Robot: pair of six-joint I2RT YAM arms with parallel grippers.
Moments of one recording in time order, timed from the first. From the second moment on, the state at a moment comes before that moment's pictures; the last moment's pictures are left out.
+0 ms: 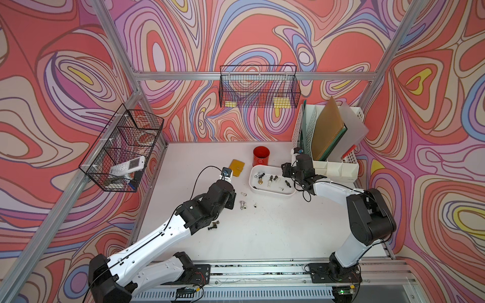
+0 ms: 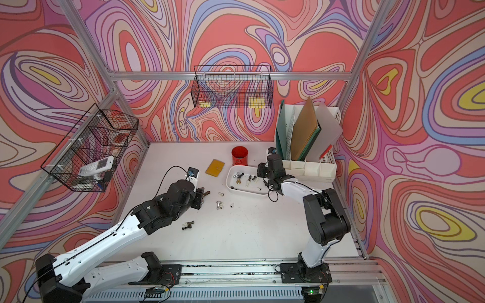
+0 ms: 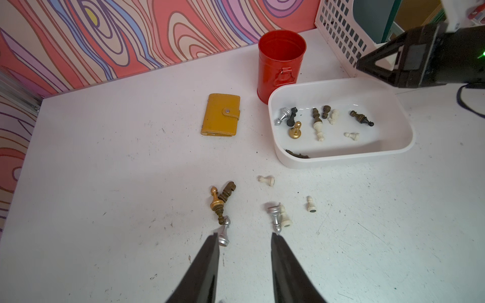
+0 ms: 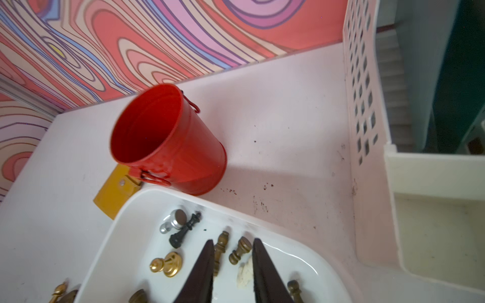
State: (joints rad) left arm -0.79 1.04 0.92 -0.55 -0.42 -0.29; right arm 0.30 1.68 0.99 0.15 -0.05 0.37
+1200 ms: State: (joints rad) left arm -0.75 1.71 1.07 -0.55 -0.22 -0.40; right arm 0.32 1.28 0.91 -0.03 -0.14 0.40
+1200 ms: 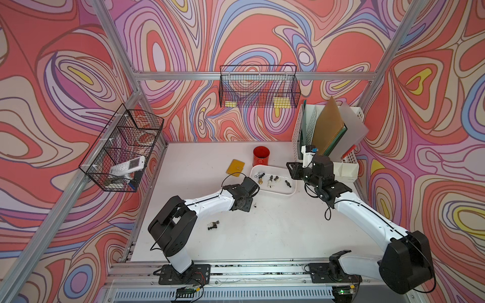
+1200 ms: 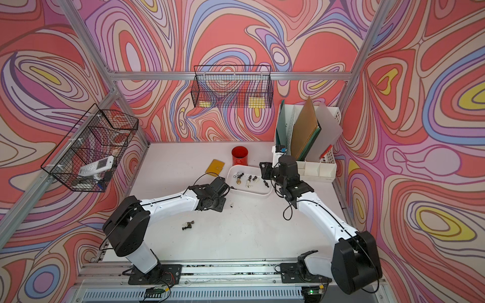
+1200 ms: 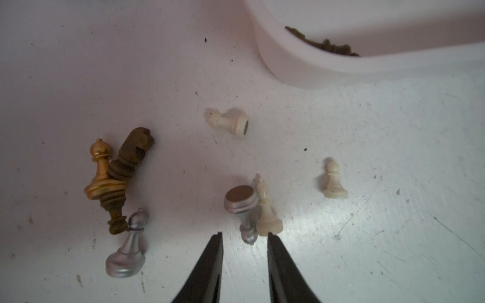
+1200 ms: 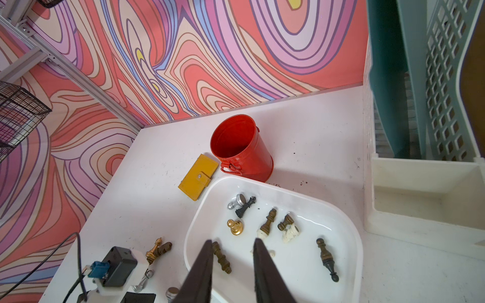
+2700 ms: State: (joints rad) left arm -0.73 1.82 1.07 -0.51 -0.20 -0.40; right arm 0.32 1.28 0.91 -0.04 -0.15 0.40
